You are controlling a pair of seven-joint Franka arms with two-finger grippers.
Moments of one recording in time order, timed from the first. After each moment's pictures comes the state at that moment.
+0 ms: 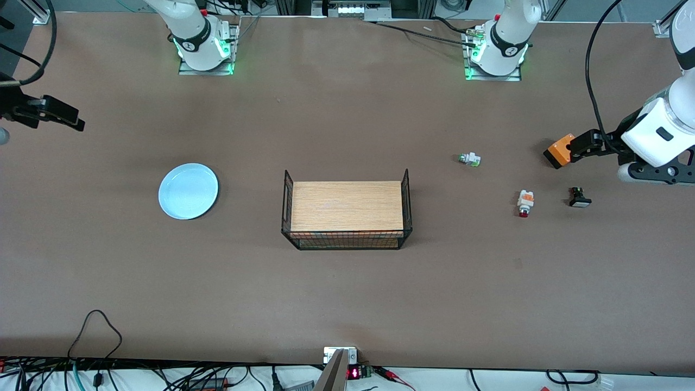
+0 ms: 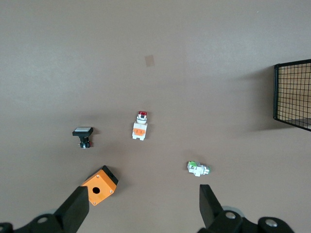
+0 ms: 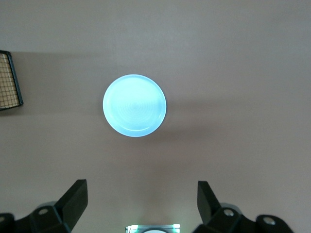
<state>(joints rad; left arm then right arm) 0.07 0.14 -0.13 -1.50 0.03 1.56 0.00 -0.02 0.03 -0.04 -1.60 0.01 1.51 0.00</state>
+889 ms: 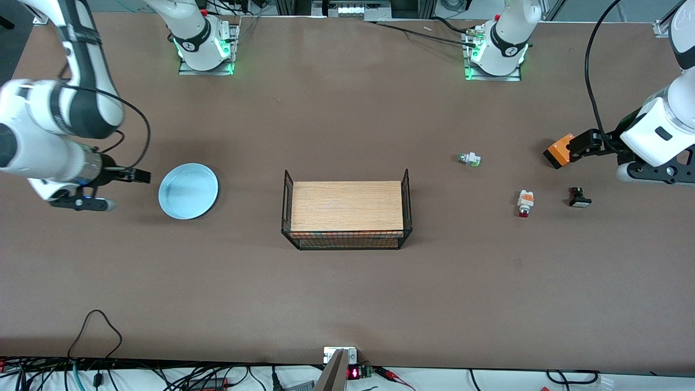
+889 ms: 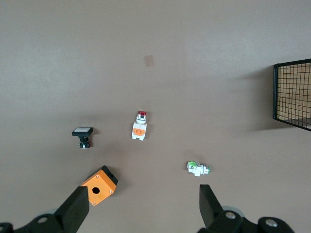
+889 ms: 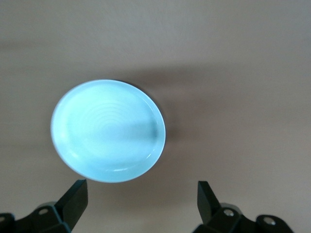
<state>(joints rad) 0.07 0.14 -0.13 -1.50 0.03 1.56 0.00 0.00 0.24 -0.05 -1.99 -0.04 2.04 0.09</state>
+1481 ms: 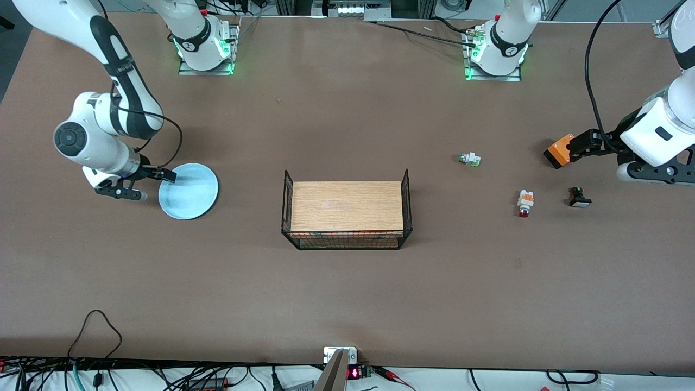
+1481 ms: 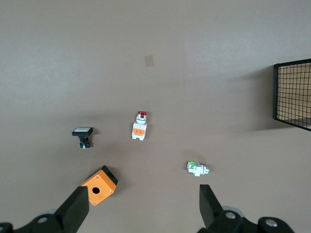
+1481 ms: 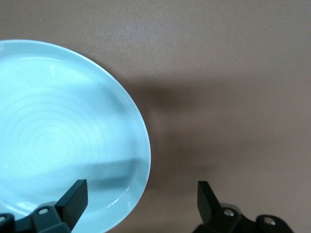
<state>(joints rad) 0.07 0.14 -0.13 -1.50 0.03 1.56 0.00 -0.04 0.34 -0.05 -2.29 -0.04 2.50 0.10</state>
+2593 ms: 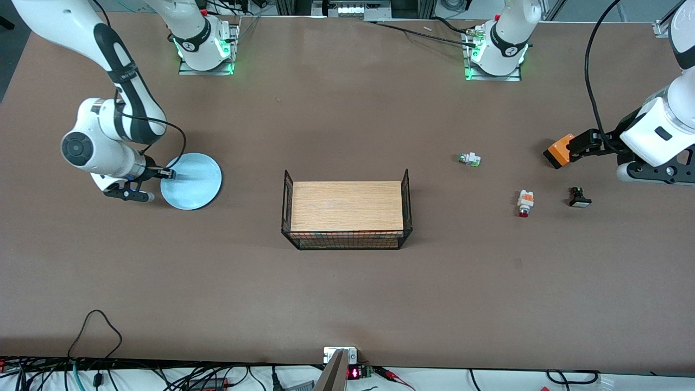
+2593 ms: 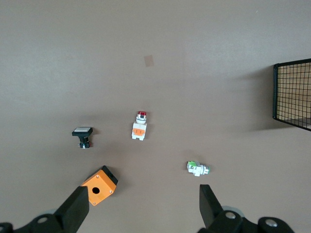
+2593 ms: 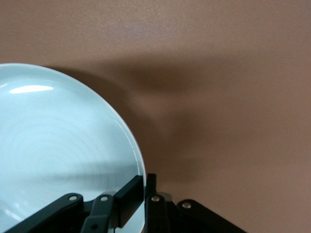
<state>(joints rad) 0.06 0.14 -0.13 -1.50 0.03 1.56 0.00 -0.04 0.32 -0.04 -2.23 -0.01 2.32 0.10</state>
